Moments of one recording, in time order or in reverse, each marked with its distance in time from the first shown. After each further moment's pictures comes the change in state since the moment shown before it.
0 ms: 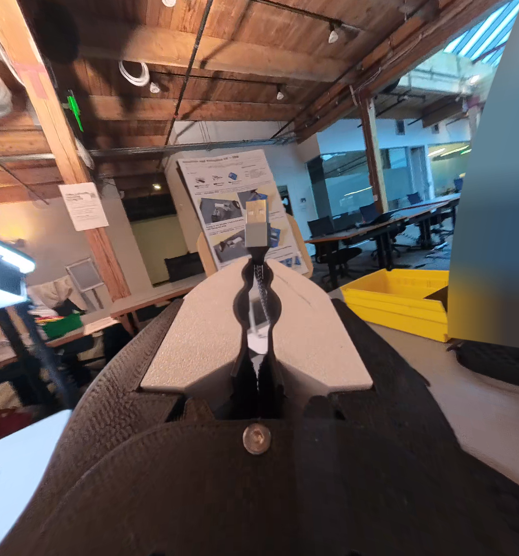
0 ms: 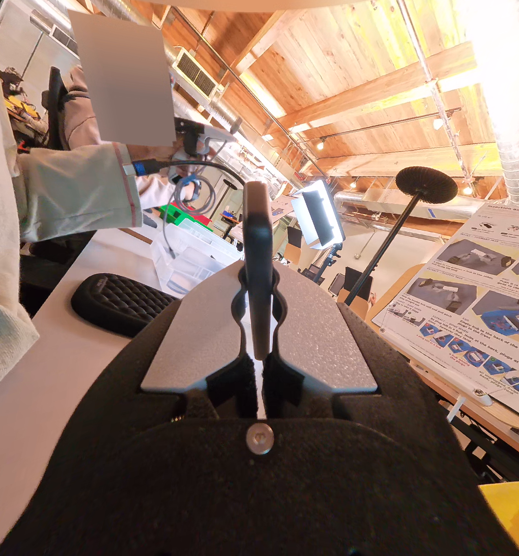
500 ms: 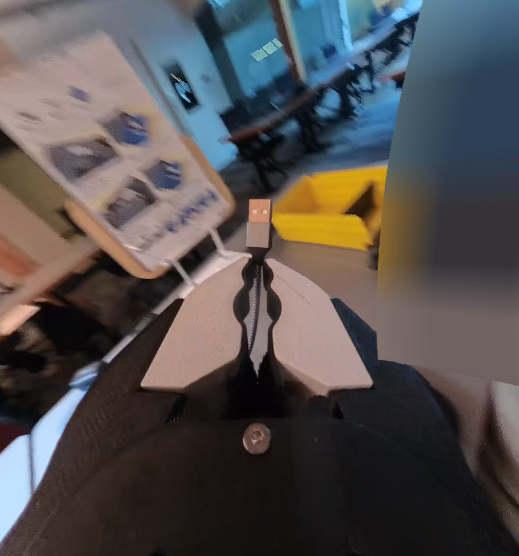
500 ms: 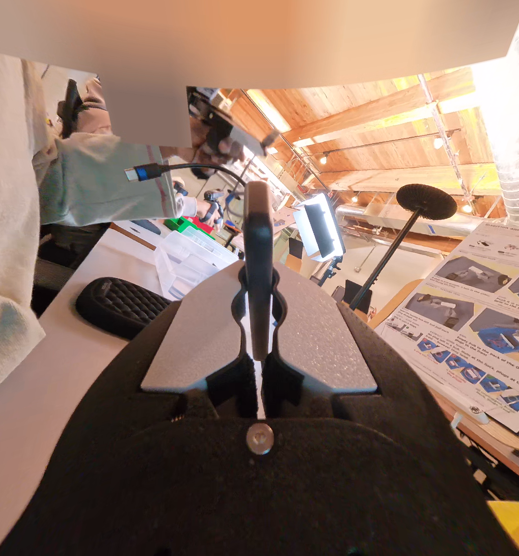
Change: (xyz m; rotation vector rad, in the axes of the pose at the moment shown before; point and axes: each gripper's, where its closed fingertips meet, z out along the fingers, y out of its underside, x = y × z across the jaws) left arm 0.096 0.015 0.055 -0.397 0.365 0.129; right arm 0.000 -0.008 -0.002 0.041 -0.020 -0.029
